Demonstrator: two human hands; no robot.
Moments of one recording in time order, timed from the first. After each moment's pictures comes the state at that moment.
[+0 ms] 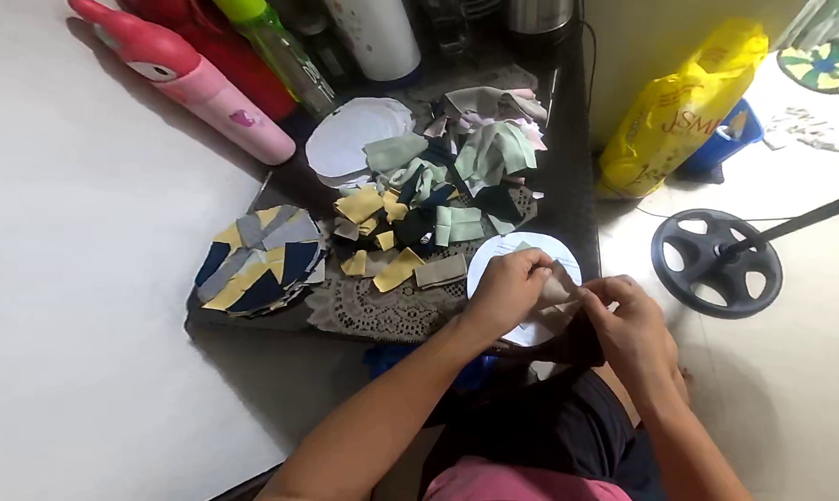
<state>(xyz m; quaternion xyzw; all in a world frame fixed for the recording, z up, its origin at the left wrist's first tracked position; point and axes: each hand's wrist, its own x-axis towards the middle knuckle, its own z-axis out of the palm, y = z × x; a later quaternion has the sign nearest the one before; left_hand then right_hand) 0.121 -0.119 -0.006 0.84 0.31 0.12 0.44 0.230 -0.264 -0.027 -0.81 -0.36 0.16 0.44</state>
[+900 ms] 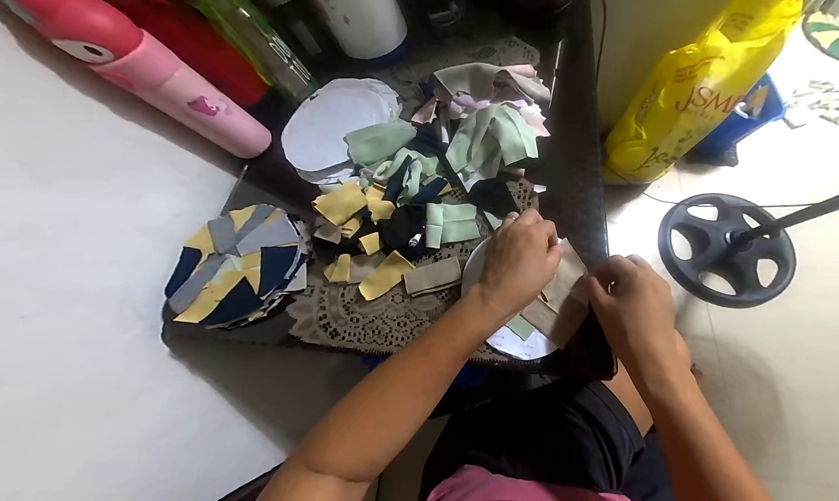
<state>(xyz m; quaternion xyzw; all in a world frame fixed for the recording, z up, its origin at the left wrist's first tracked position) 0.163 -0.094 -0.030 0.93 0.27 0.15 0.21 0.250 -0.233 -0.035 -0.87 -0.37 0.09 0.31</state>
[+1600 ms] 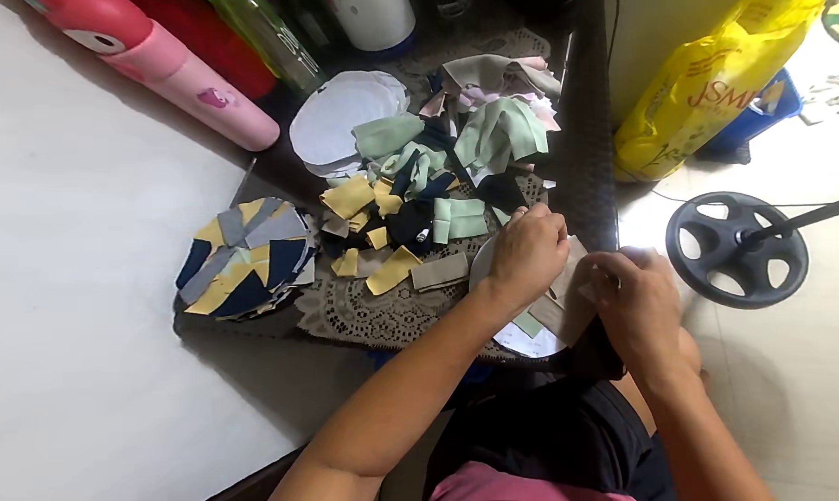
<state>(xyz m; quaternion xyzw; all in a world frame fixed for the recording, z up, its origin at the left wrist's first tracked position) 0.166 -0.092 -0.025 0.93 0.28 0.13 0.22 0.249 -0.230 -0.054 -0.84 -0.43 0.00 0.34</state>
